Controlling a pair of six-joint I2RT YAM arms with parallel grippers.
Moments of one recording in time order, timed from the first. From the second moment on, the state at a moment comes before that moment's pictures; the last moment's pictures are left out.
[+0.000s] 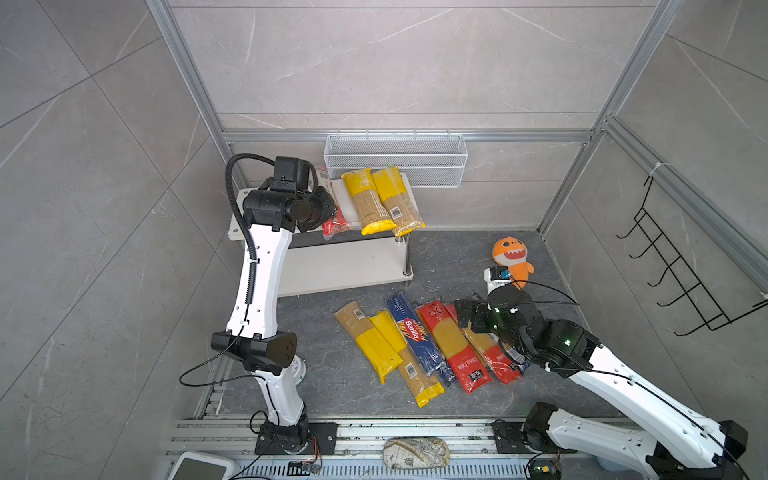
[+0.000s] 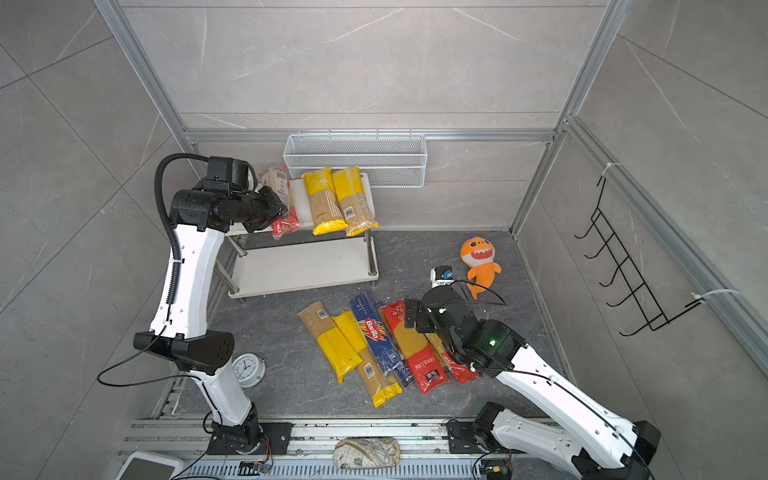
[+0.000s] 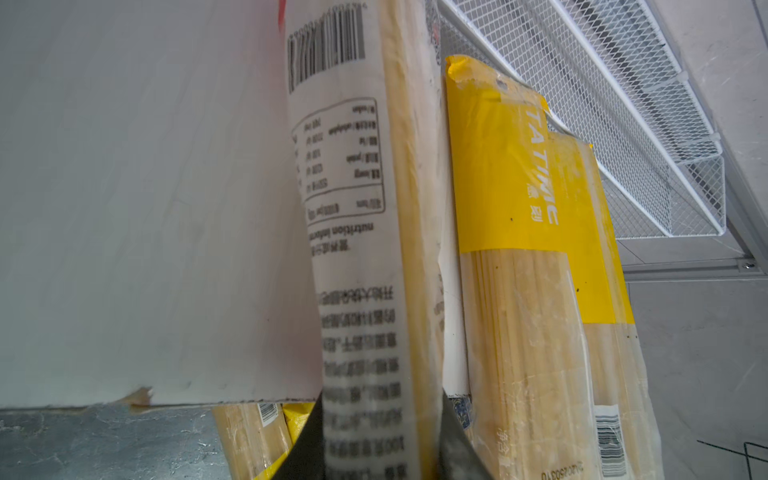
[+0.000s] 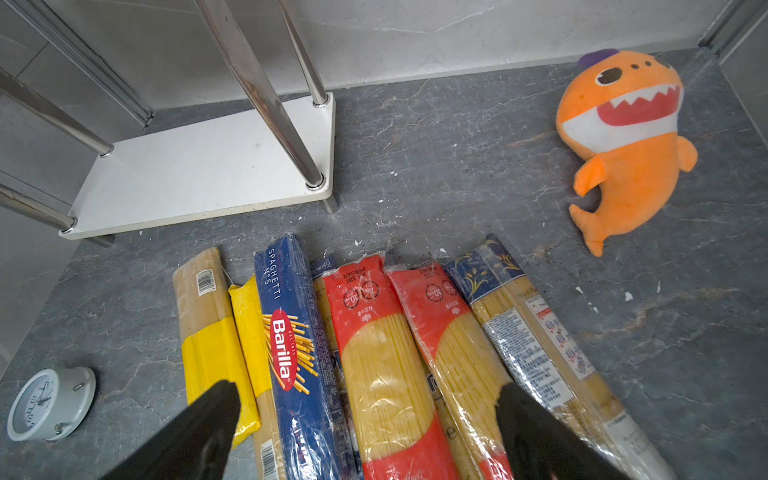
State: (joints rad) left arm -0.20 1.84 2.45 -1.29 0.09 -0.68; right arm 0.80 0.97 1.05 -0.77 0.41 0.57
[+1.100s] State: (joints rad) left arm -0.20 1.84 2.39 -1.18 0.19 -0.69; right arm 0.80 0.94 1.05 -0.81 0.40 0.57
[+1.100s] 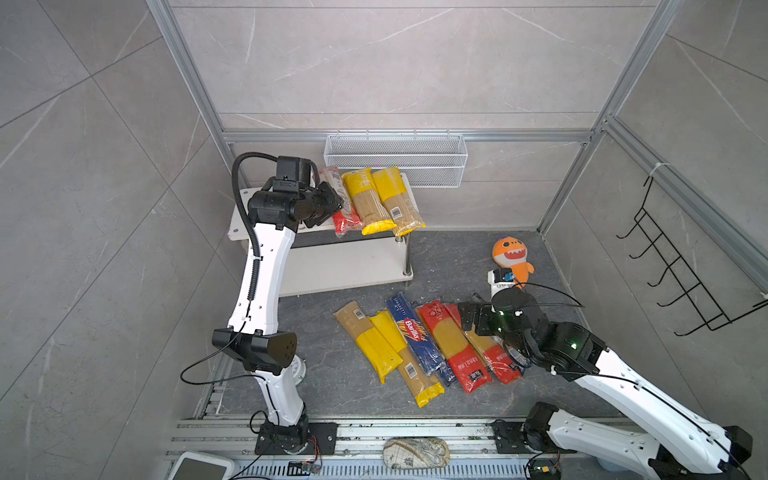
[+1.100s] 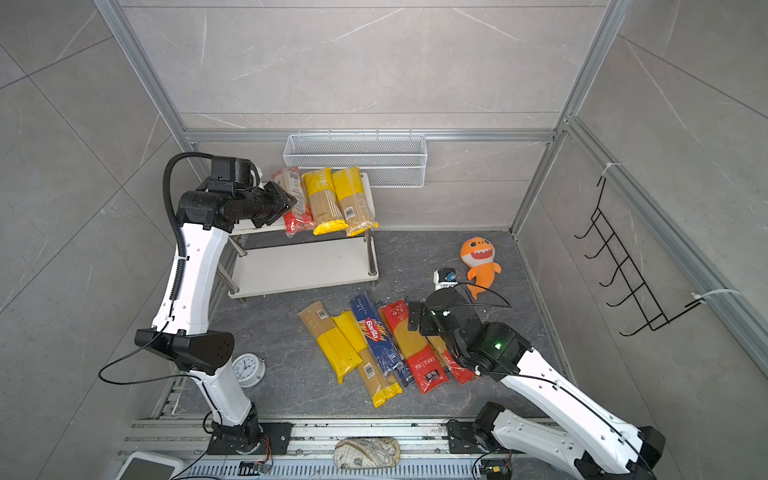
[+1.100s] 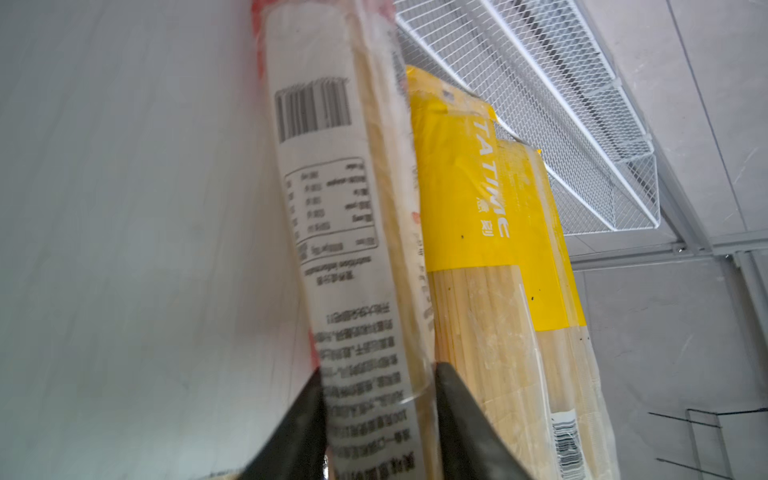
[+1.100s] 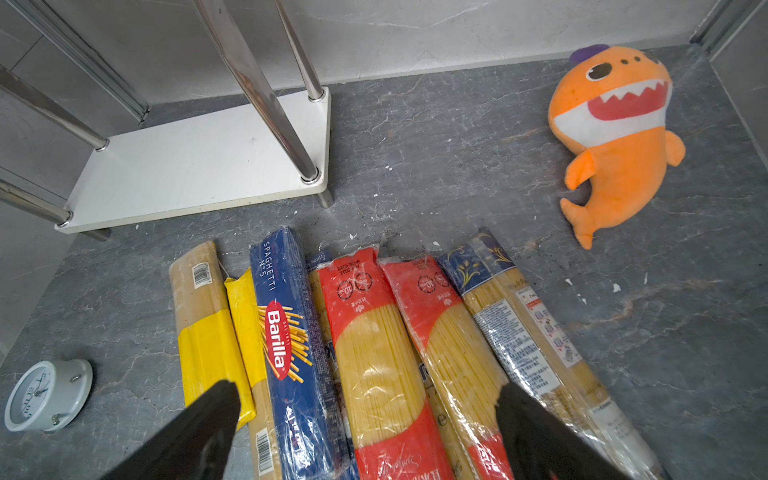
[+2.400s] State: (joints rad) left arm -0.16 1.09 1.63 -1.19 0.13 -0.67; right arm 0.80 0.86 1.04 -0.88 0.38 0.60
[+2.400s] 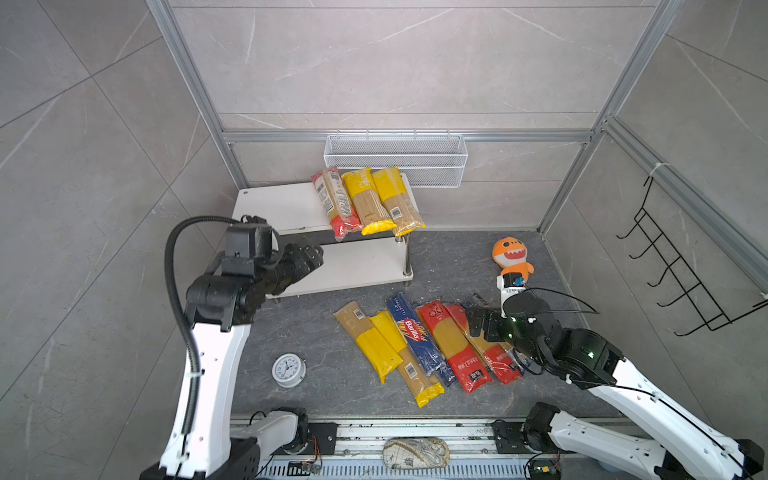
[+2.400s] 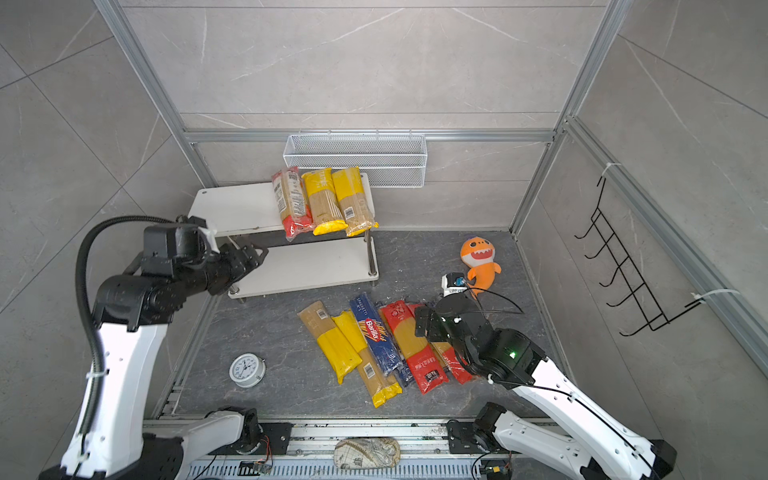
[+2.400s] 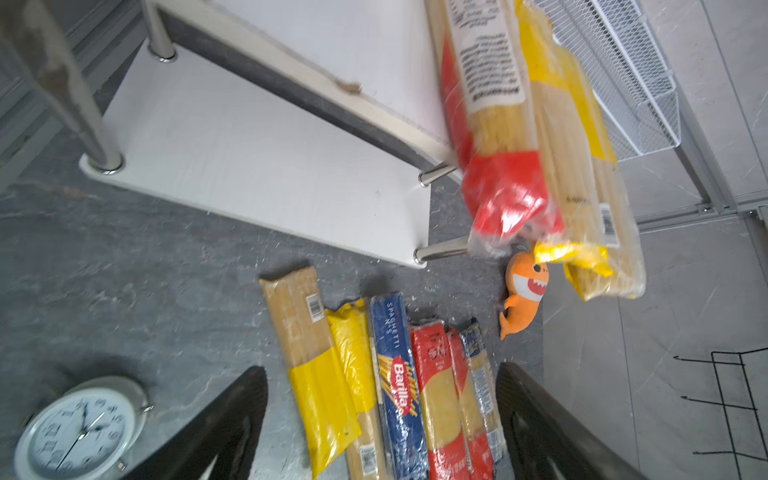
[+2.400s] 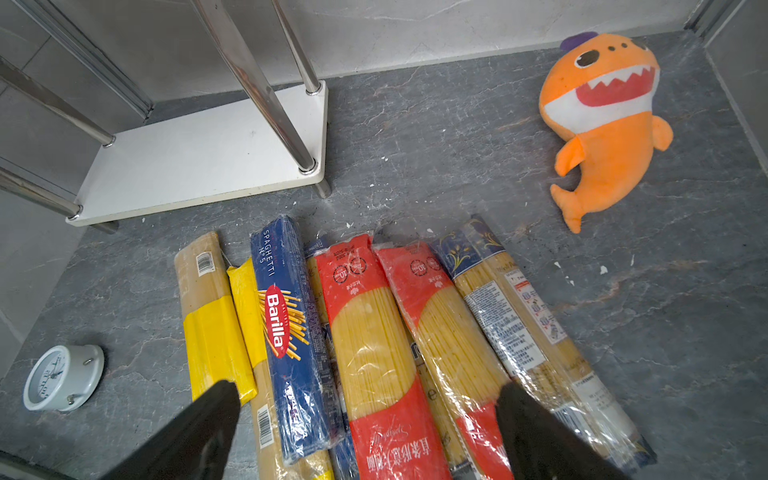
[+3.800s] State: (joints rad) left arm -0.71 1.21 0.64 -0.58 -0.03 -1.12; right arm 0.80 0.74 0.80 -0.89 0.32 0.70
